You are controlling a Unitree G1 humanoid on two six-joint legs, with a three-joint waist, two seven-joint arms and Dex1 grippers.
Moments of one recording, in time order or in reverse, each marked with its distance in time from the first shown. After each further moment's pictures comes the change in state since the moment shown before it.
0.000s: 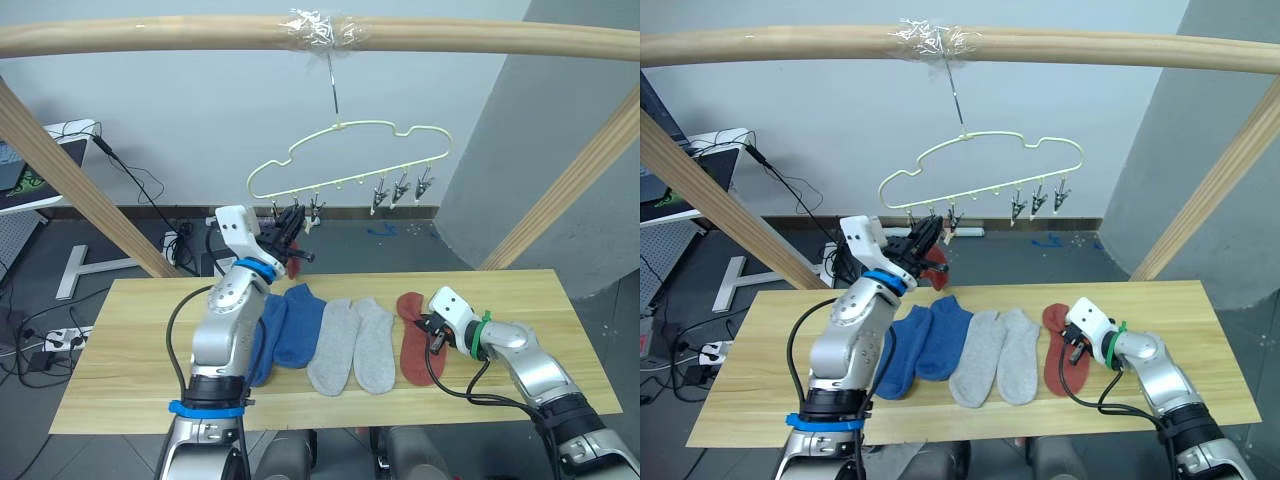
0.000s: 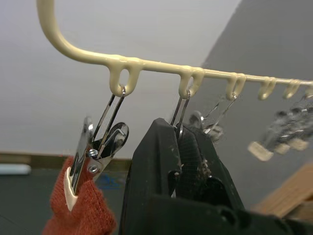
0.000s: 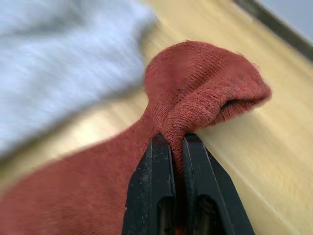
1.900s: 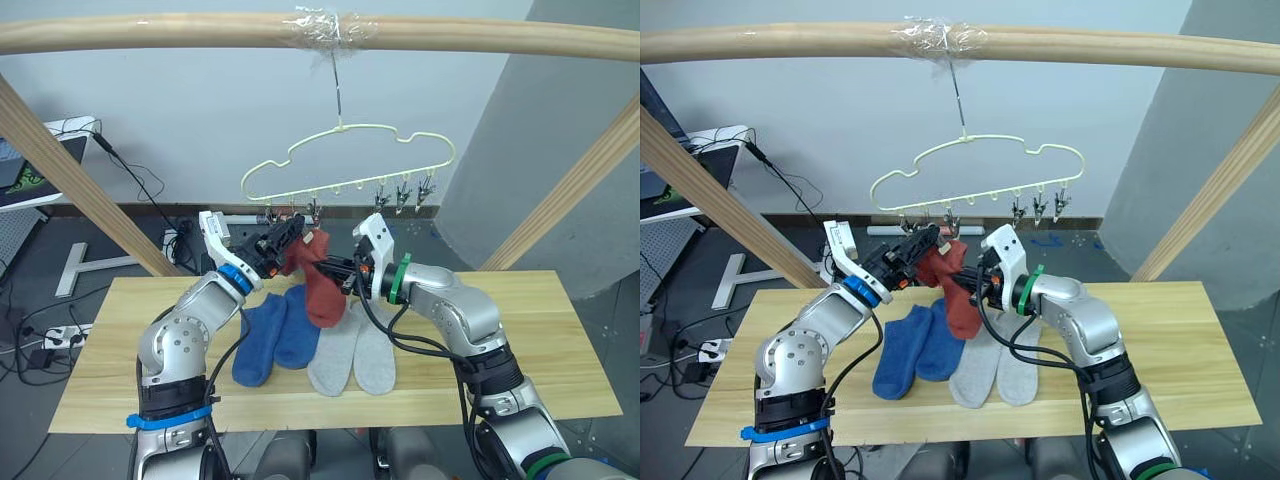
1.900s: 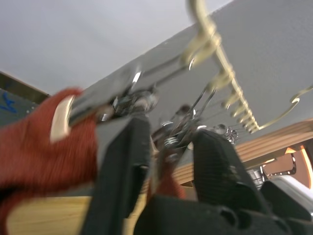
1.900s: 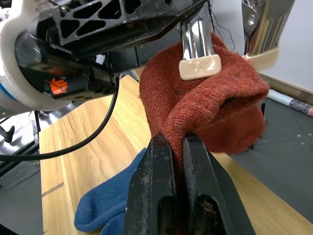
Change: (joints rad) left arm 0.033 0.052 0.178 -0.117 -0.524 0.460 0.047; right arm -0.305 0.418 -0.006 -0.215 0.305 0.494 -0.144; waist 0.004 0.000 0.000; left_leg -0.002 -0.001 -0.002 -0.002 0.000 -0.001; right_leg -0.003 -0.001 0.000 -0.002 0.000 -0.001
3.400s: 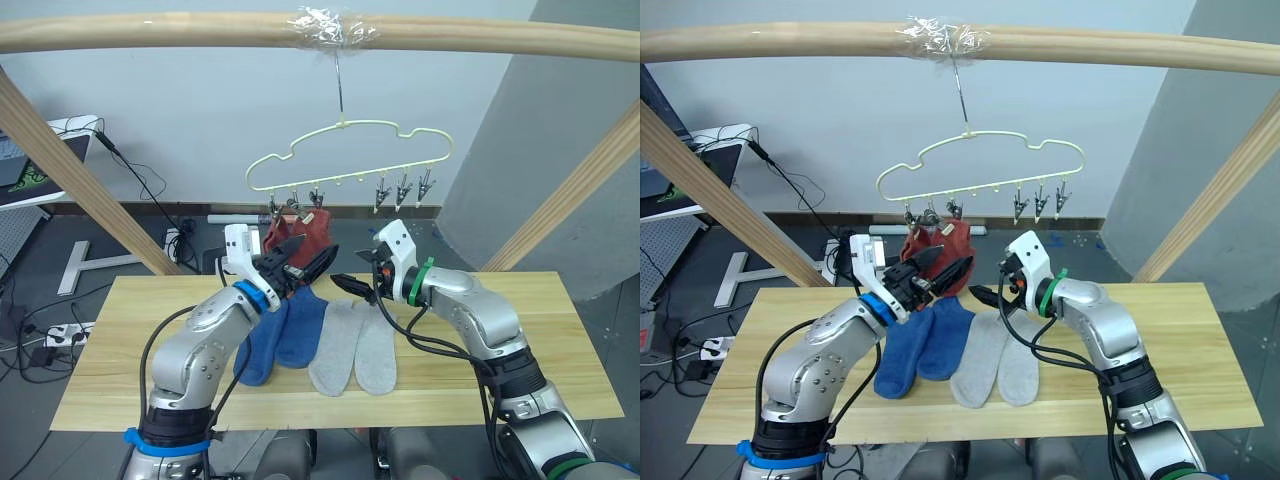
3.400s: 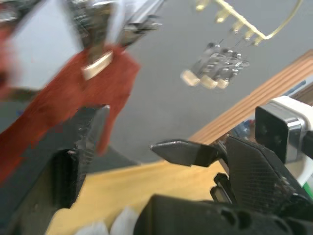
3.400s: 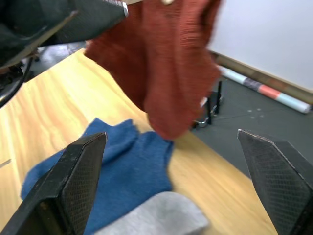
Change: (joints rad) left arm 0.105 0.069 -0.283 -0.157 0.316 -0.219 -0.068; right arm 0.044 -0.142 -0.014 0.000 -0.037 -0.031 -0.037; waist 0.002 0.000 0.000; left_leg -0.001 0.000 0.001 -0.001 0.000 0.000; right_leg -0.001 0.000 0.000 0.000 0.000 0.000
